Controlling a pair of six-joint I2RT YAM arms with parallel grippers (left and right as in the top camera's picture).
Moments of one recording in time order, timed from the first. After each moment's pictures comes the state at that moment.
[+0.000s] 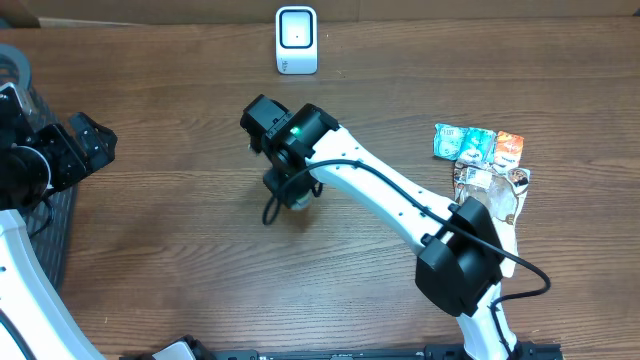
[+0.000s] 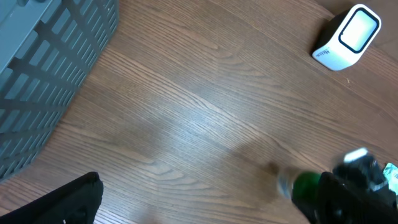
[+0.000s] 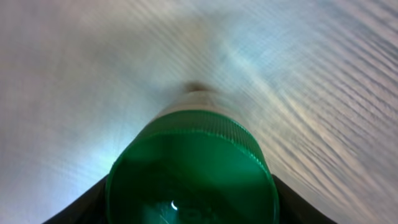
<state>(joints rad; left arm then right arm) 0.50 1.41 1.86 -1.50 0.24 -0.12 0.82 2.14 1.97 -1.25 0.00 0.03</state>
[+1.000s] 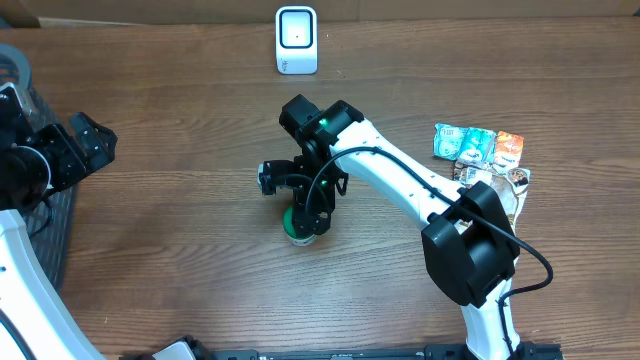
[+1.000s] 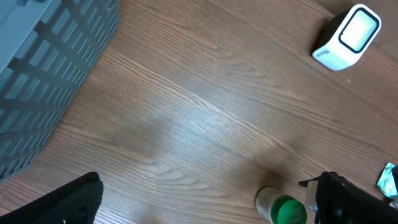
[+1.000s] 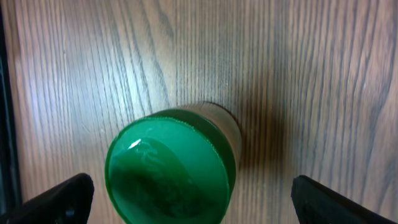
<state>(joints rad) 0.50 1.41 1.86 -1.50 0.24 -0.12 0.70 2.12 1.79 -1.21 -0.40 -0.82</state>
